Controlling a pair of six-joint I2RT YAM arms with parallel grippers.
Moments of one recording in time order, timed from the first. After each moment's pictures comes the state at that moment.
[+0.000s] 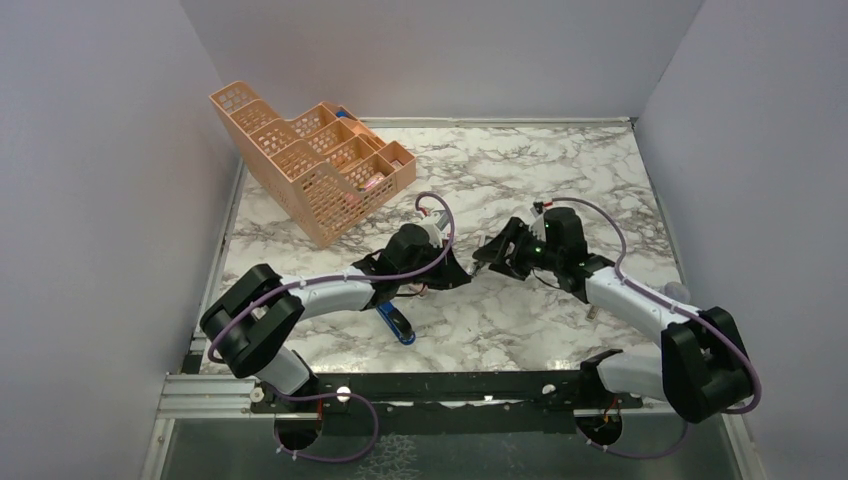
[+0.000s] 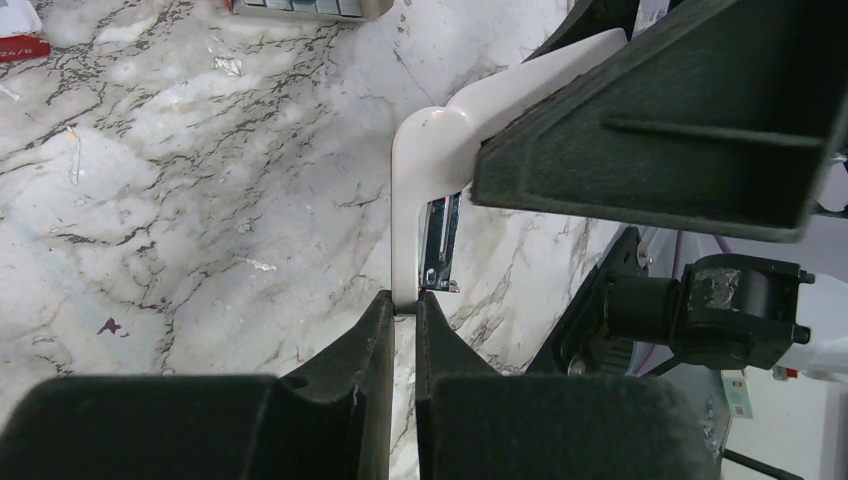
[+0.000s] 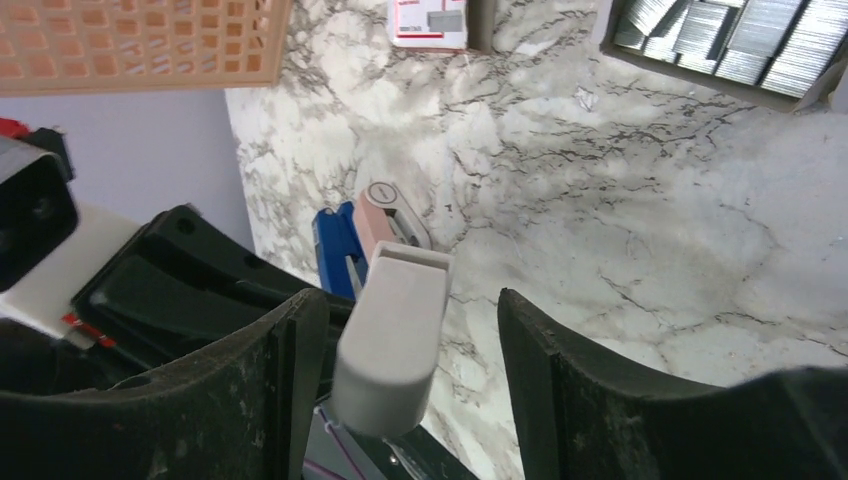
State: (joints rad) left arm -0.83 1.52 0.70 0.35 0.27 -0.75; right arm 0.37 1.22 0.57 0.05 -0.46 0.90
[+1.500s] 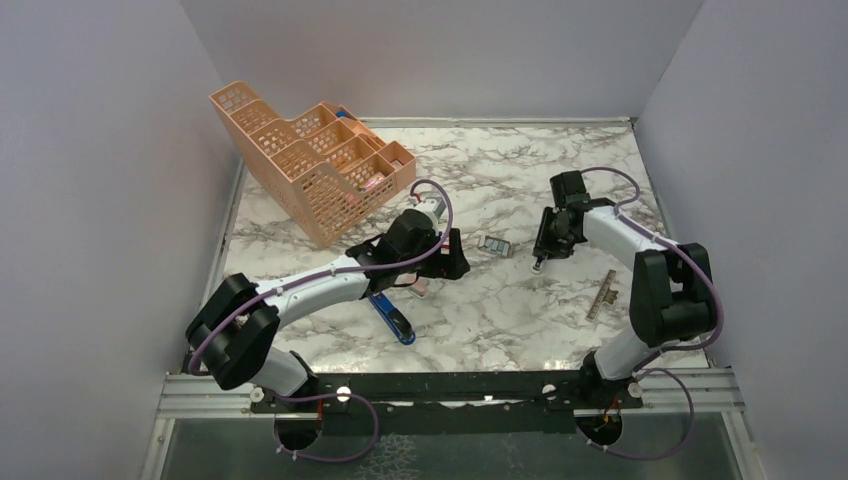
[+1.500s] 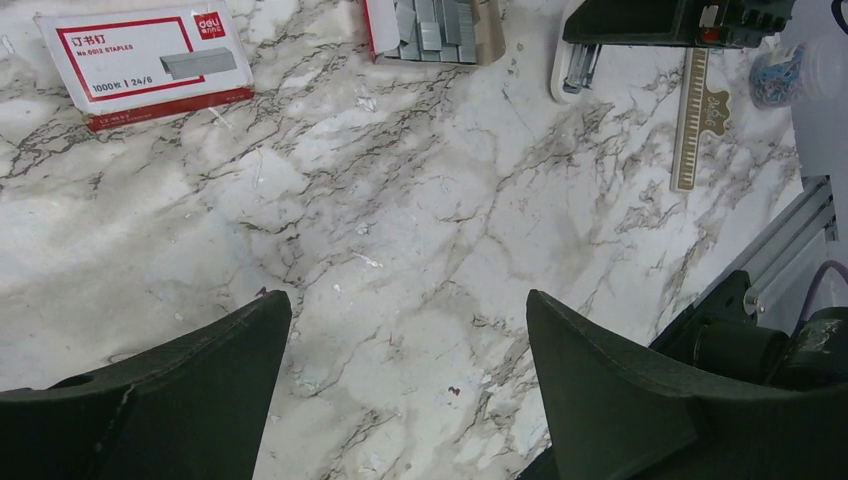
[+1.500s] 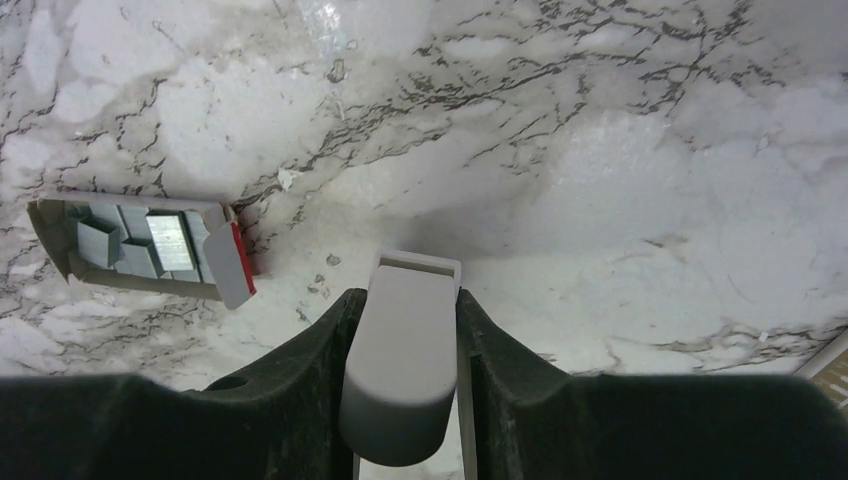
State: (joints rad) left arm -0.82 1.44 0.84 -0.01 0.07 -0.63; right arm 0.17 1.60 0.99 -0.57 0.04 0.45
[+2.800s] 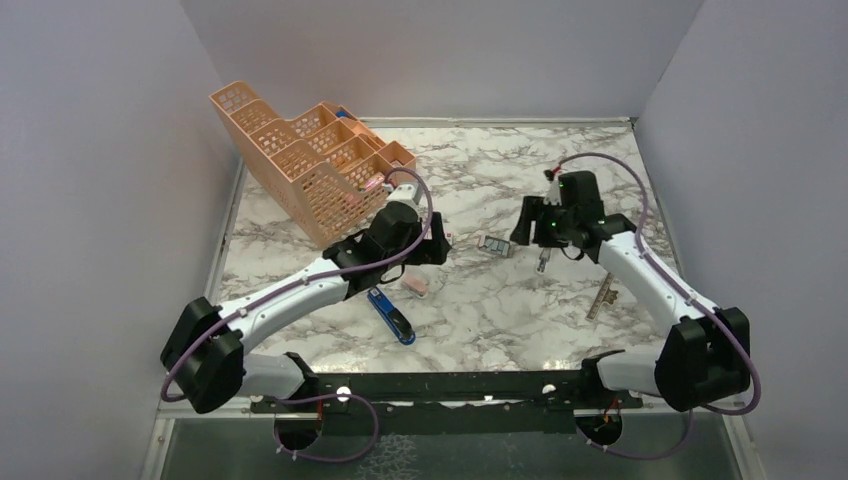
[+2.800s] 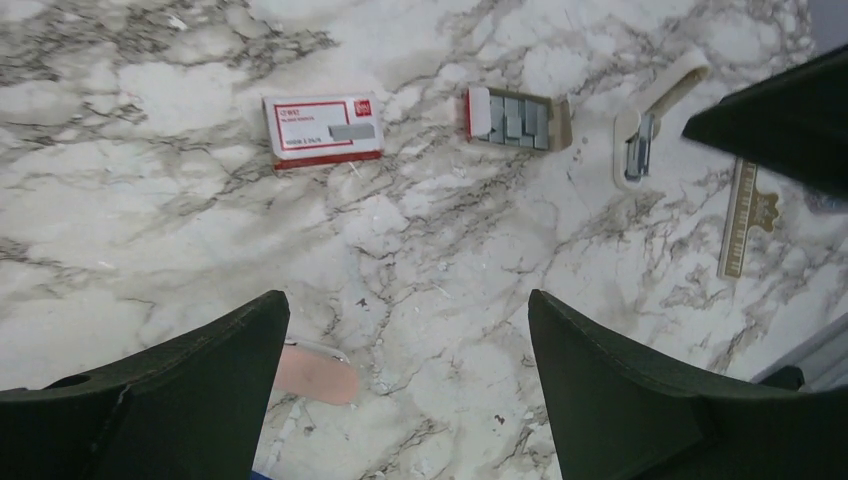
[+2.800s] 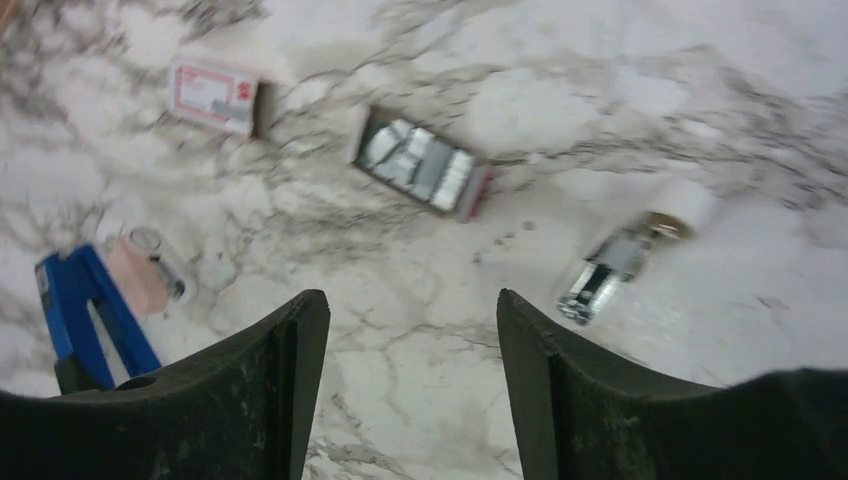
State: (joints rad) left arm -0.80 1.34 0.89 -0.17 -0.13 -0.60; right arm 0.20 1.29 0.94 -0.49 -0.15 0.29
